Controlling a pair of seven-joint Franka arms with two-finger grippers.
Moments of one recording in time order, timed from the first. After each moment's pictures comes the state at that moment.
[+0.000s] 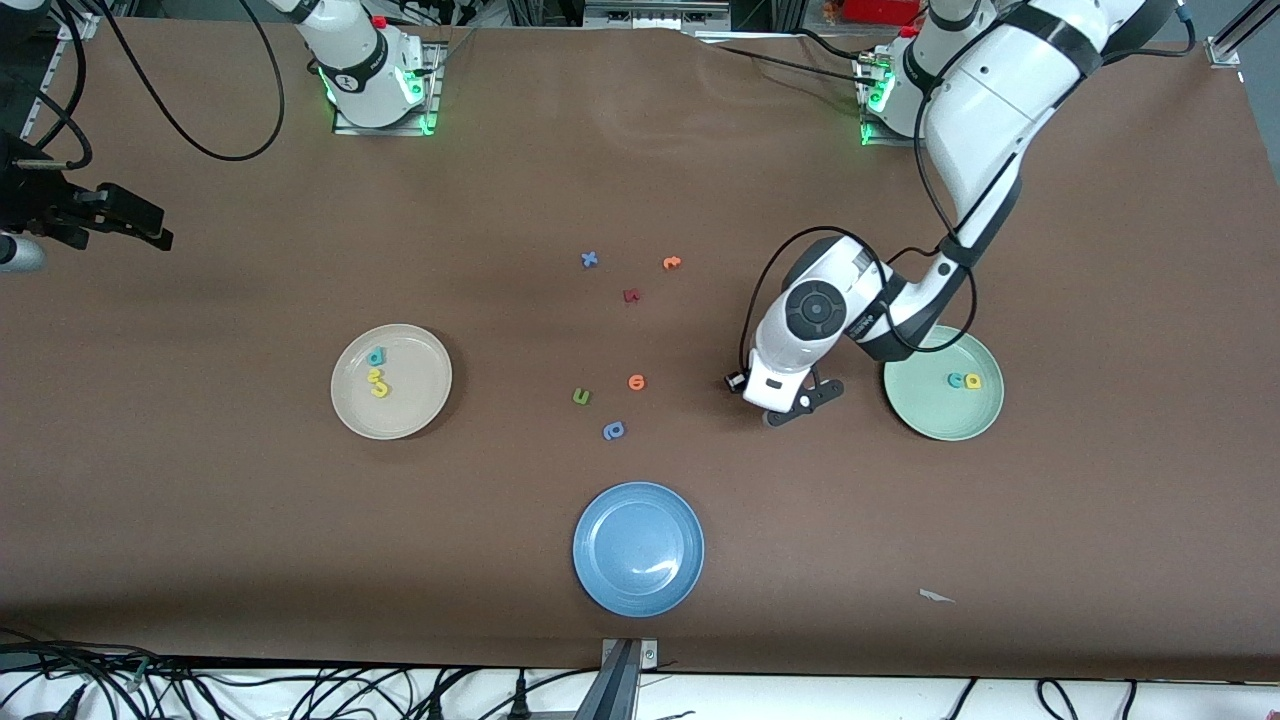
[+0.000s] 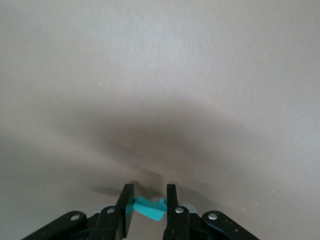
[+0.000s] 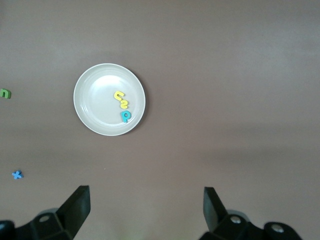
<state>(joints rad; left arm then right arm) -0.08 0.73 -0.46 -1.74 0.32 2.36 -1.17 0.01 0.00 -0.06 -1.66 0.01 1.60 -0.04</state>
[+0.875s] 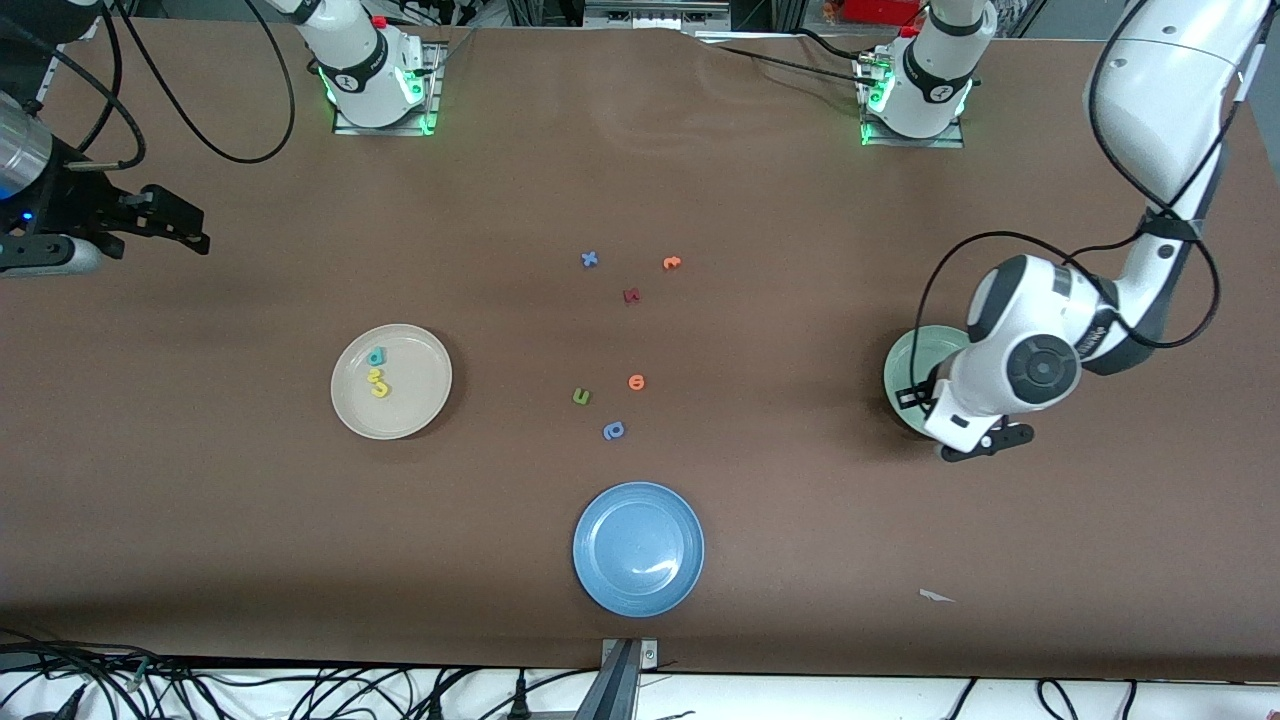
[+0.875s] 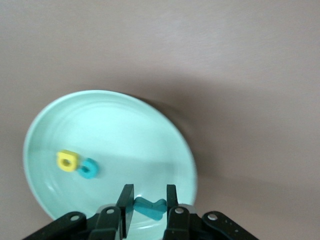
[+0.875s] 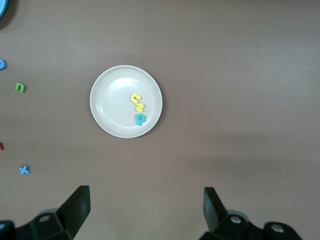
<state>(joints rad) 0.28 0.60 -0.46 -1.74 0.32 2.02 -0.56 0.08 0.00 -0.04 -1.66 0.01 1.62 -0.04</state>
